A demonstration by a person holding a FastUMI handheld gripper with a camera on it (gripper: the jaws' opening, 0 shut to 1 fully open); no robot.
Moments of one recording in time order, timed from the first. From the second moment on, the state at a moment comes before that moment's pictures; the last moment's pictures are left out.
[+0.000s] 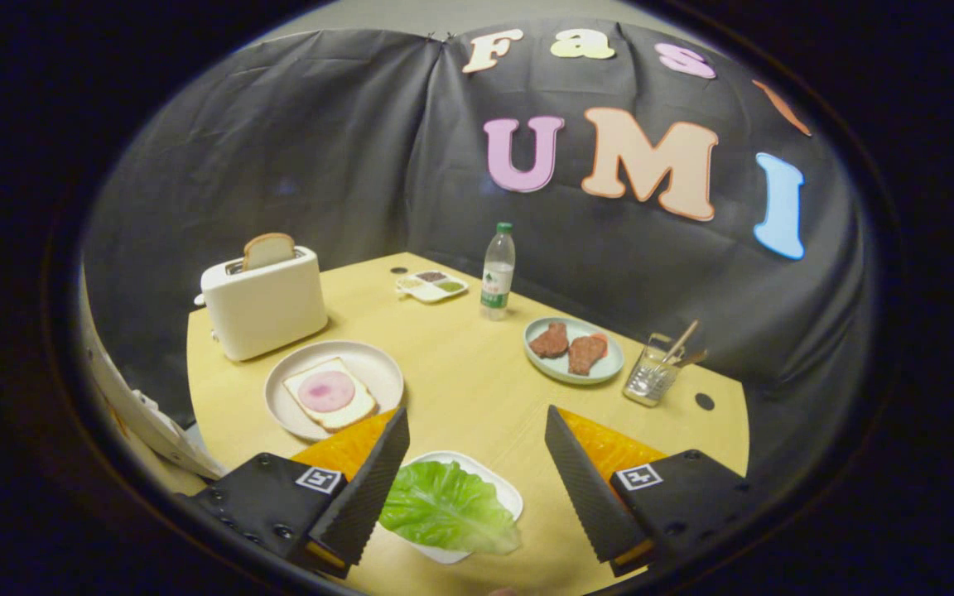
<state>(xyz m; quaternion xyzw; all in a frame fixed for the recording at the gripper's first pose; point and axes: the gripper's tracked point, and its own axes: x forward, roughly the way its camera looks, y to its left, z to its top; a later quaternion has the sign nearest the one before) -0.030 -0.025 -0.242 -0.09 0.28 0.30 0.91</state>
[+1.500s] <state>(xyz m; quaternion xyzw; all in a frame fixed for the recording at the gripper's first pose) -0.077 -0.038 -0.385 -0.11 0.46 0.33 0.82</state>
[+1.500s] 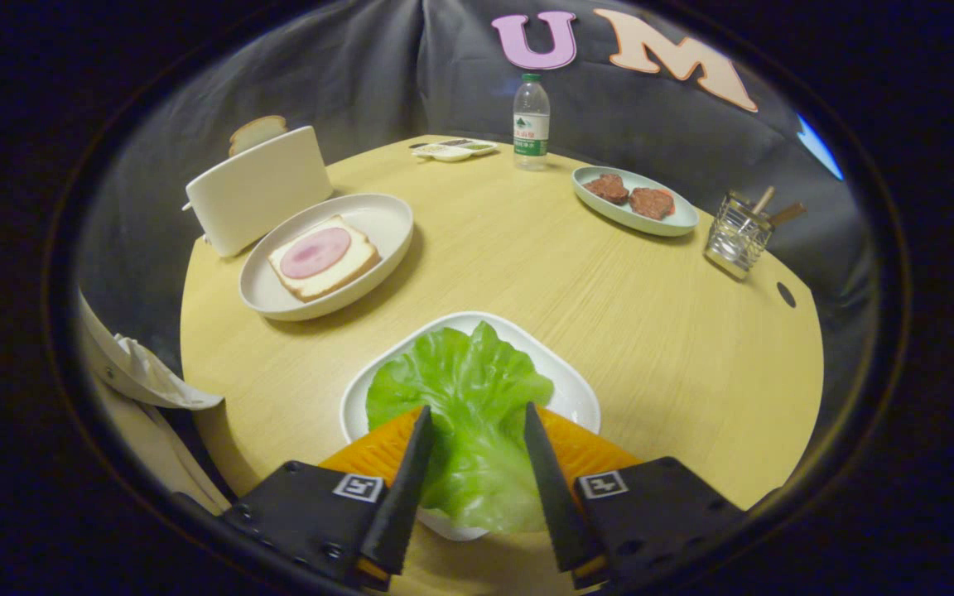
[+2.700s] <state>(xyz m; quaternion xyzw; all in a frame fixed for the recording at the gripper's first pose) -0.061 0.031 -0.283 -0.13 0.38 0.31 0.86</state>
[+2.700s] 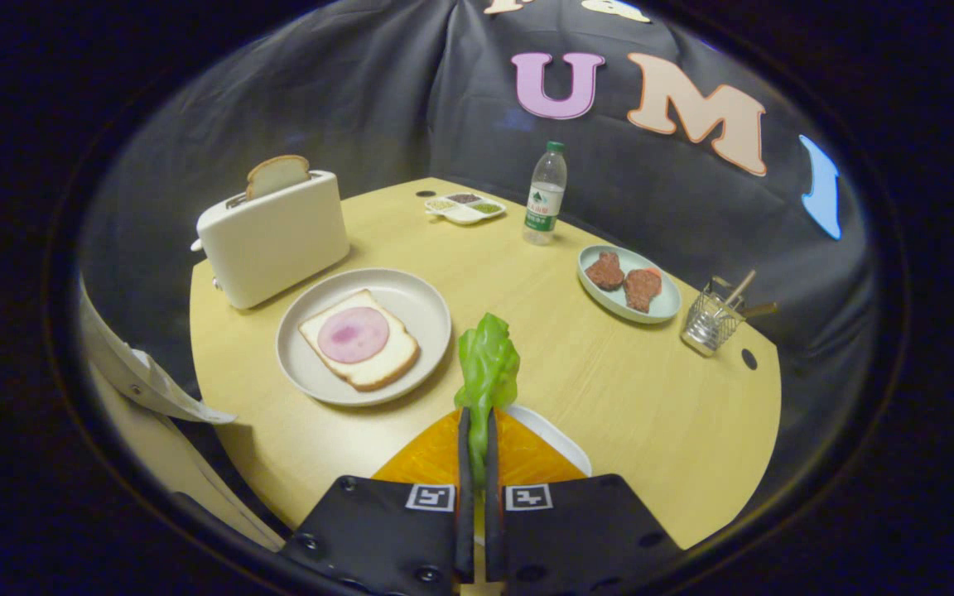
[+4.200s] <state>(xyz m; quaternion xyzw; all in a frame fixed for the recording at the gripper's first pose) -0.097 0.231 -0.302 -0.17 0.40 0.46 0.77</state>
